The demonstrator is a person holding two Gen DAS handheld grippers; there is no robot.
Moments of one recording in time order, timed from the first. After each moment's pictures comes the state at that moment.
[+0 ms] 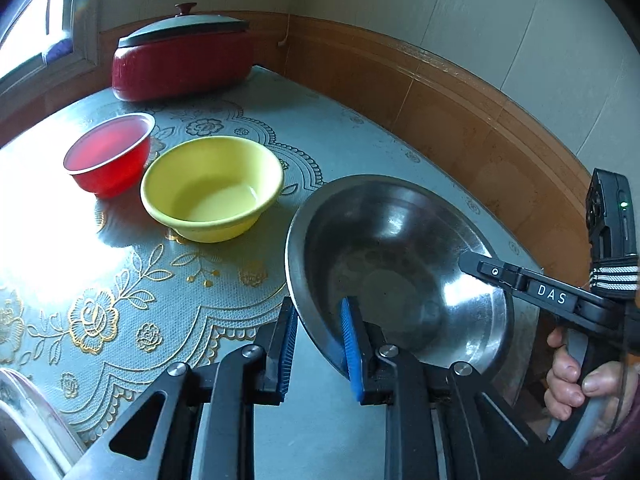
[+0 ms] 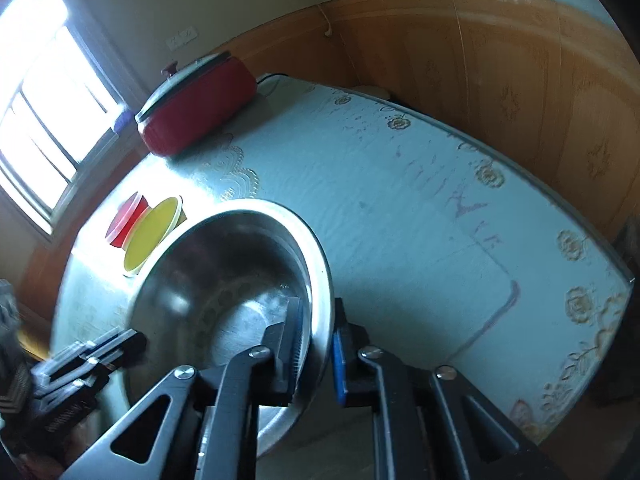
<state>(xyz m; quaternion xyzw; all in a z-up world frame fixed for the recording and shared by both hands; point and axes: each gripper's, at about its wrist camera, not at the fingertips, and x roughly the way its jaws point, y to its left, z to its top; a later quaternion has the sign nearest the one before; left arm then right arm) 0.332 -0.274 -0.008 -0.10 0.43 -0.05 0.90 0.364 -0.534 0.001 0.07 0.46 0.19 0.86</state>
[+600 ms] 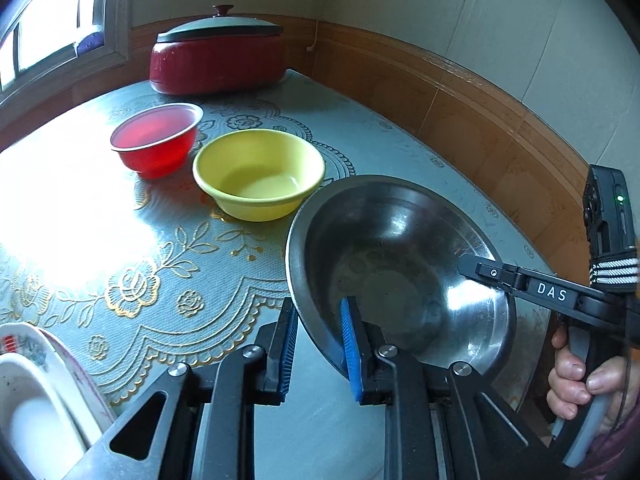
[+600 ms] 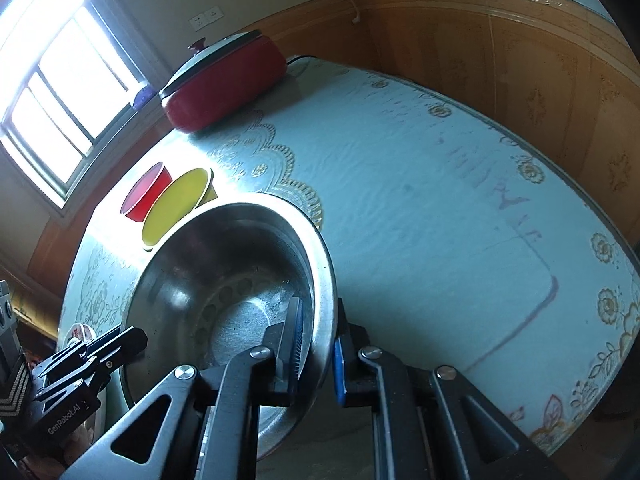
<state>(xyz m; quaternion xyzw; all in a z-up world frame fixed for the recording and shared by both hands) 0.292 -0.264 -0.006 -0.10 0.42 0.00 0.90 0.362 -0.512 -0.005 0.07 0.48 0.24 0.84</state>
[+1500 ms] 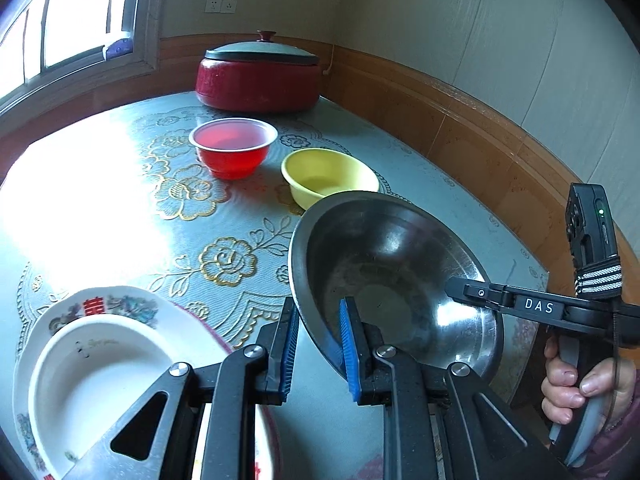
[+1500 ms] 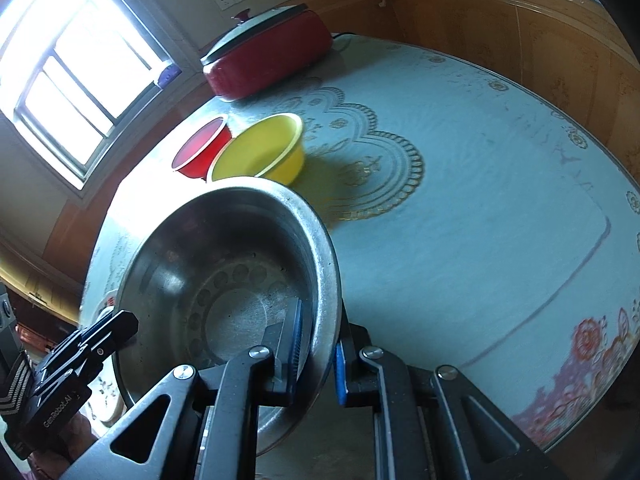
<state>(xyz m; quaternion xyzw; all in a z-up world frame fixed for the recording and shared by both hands) 0.212 -0.196 0.017 -0.12 0.38 0.01 0.92 0.299 -0.445 0.001 0.07 0.50 0.28 0.82</state>
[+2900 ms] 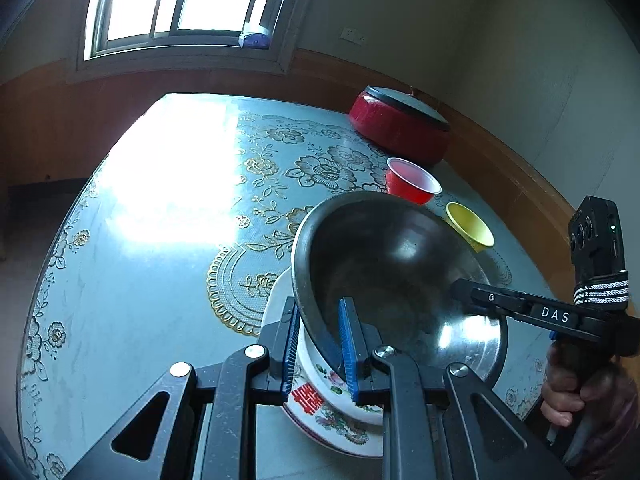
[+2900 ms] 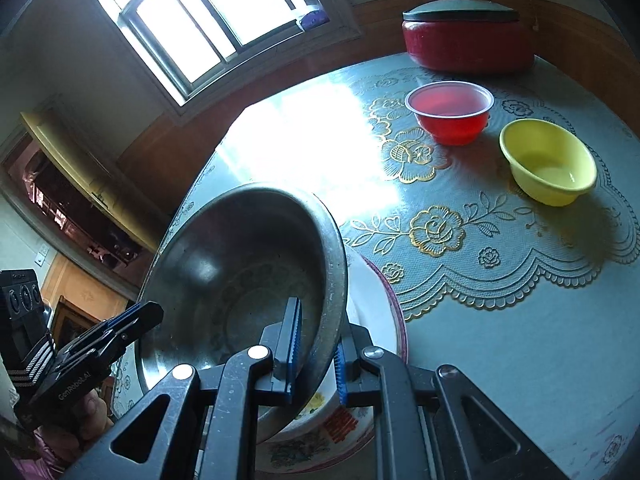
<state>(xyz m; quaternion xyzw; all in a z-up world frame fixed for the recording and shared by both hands) 0.047 -0.050 0.030 -0.22 0.33 0.15 0.90 0.202 -0.254 0.026 -0.02 0.47 0.46 0.75</state>
